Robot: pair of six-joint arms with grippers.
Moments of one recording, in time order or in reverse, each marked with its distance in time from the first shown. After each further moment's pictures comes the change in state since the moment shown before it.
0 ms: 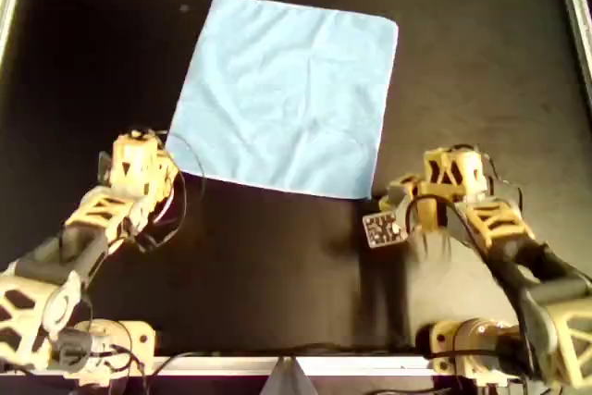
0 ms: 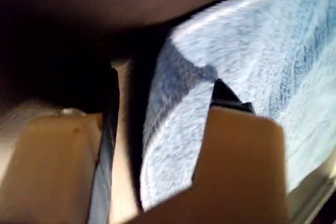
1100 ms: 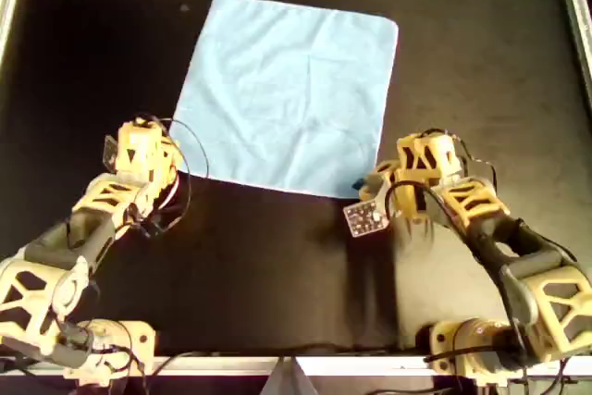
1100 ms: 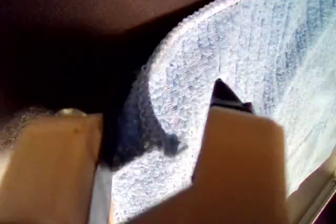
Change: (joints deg) left arm 0.0 -5.7 -6.2 -0.3 -0.1 1.8; right arm 6.1 -9.3 -10.5 0.0 0.0 1.1
